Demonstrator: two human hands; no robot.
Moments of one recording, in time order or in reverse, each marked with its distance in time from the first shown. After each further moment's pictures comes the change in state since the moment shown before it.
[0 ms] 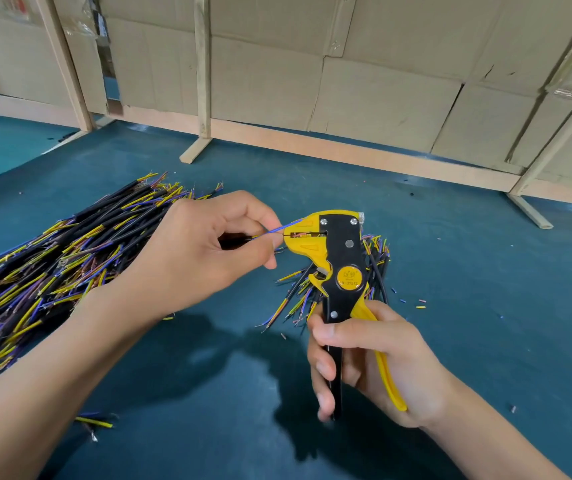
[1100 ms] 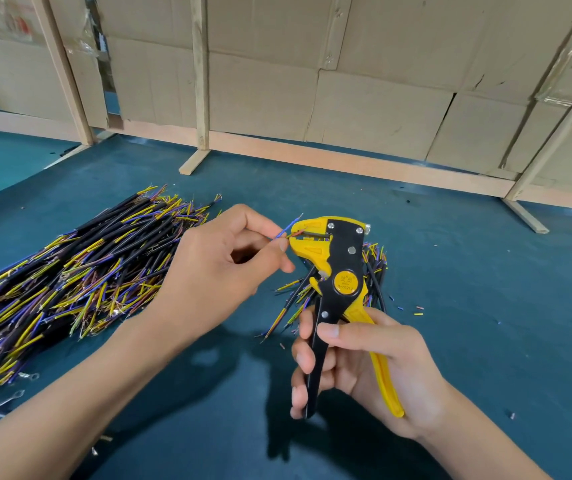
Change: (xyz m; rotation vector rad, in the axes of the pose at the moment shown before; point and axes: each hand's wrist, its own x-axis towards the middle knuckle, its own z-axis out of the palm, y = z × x) left_hand -0.003 0.003 0.025 -0.168 0.121 -0.165; right_hand 0.002 0.002 0.002 0.145 -0.029 -0.041
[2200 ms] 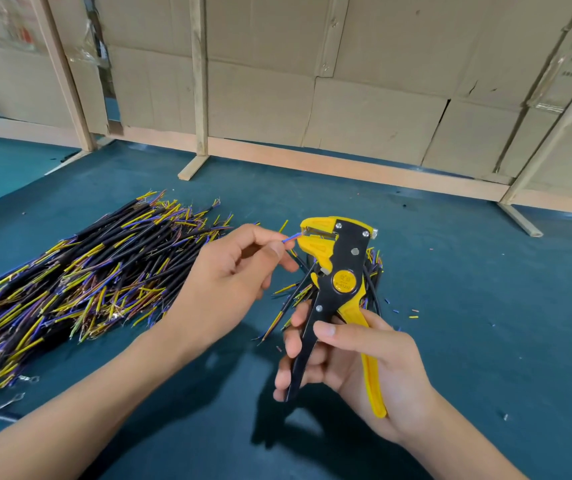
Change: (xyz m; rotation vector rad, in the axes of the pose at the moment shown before) left_hand 0.001 -0.012 0.016 -0.271 -0.017 -0.113; right_hand 0.002 0.005 0.007 0.053 0.077 -0.114
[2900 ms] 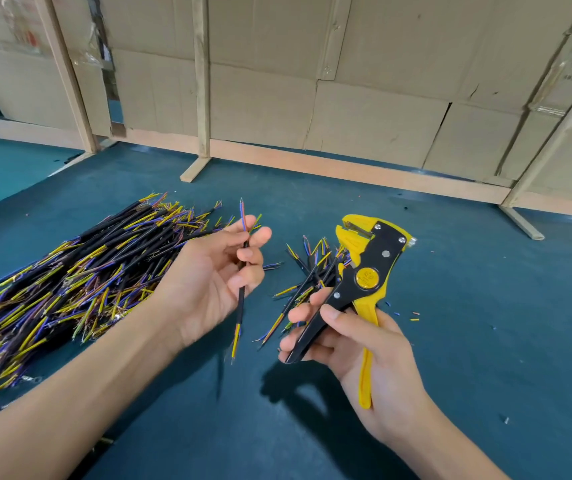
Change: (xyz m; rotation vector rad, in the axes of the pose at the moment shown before) left_hand 0.020 -0.004 -0.018 -0.939 0.062 -0.531; right_hand 0.005 0.011 -0.002 -0.006 0.250 -0.210
